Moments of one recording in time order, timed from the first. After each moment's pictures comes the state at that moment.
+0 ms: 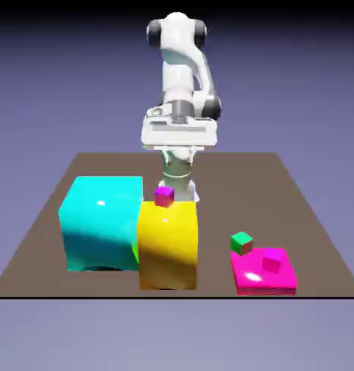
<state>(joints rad) -0.01 -0.60 0.04 -2.82 0.04 2.99 0.72</state>
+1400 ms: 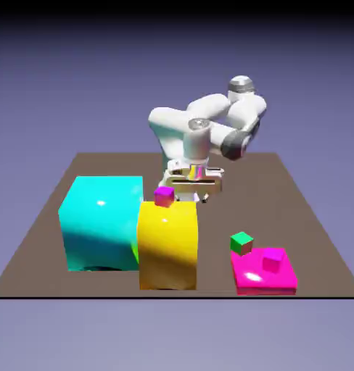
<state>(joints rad) -0.78 -1.55 1.57 -3.05 1.46 1.52 0.03</state>
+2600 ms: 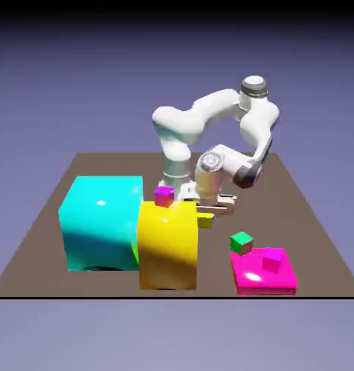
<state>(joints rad) -1.05 -1.25 1.77 -2.71 1.30 1.56 0.34</state>
